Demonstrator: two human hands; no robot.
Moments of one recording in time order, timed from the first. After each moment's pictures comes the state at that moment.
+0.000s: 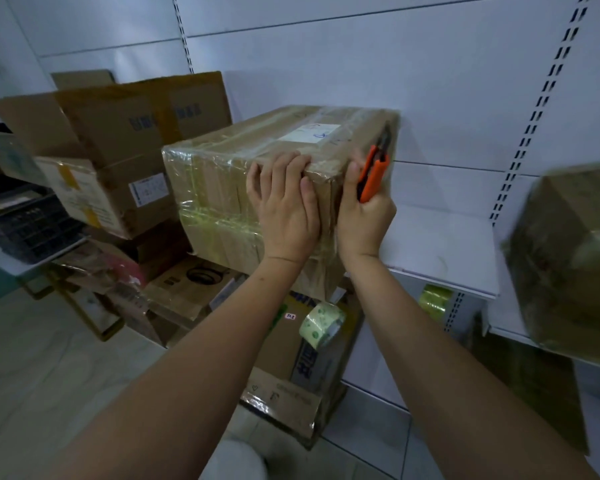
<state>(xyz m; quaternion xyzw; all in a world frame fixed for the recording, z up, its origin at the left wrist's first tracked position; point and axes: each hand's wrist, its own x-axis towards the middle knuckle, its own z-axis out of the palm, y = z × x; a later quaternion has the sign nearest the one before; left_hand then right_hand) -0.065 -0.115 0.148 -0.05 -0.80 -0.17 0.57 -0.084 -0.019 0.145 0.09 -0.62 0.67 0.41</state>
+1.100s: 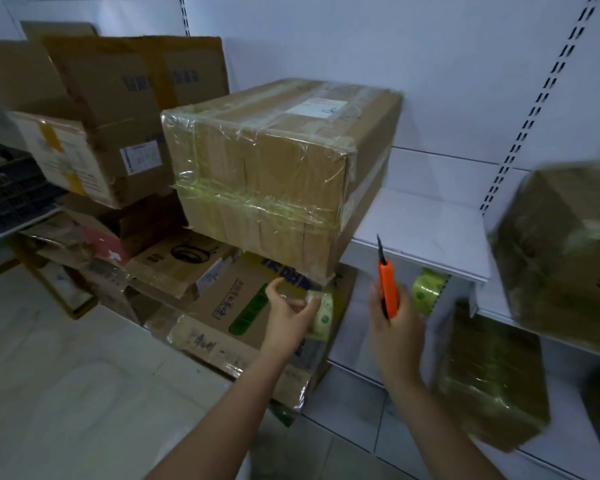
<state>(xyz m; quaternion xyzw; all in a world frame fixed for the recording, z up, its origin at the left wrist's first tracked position) 0.020 -0.122 -0.016 0.18 -0.73 -0.65 0.07 0.020 0.045 -0.006 0.04 -0.82 0.50 0.28</state>
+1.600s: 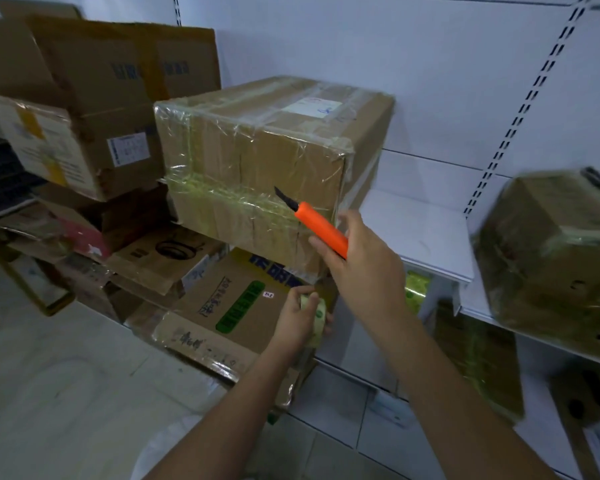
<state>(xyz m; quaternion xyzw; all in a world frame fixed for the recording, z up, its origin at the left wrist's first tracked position) 0.016 -0.091 -0.014 0.15 -0.65 -0.75 0.00 0.022 0.009 0.115 0.17 -0.92 0.24 0.25</state>
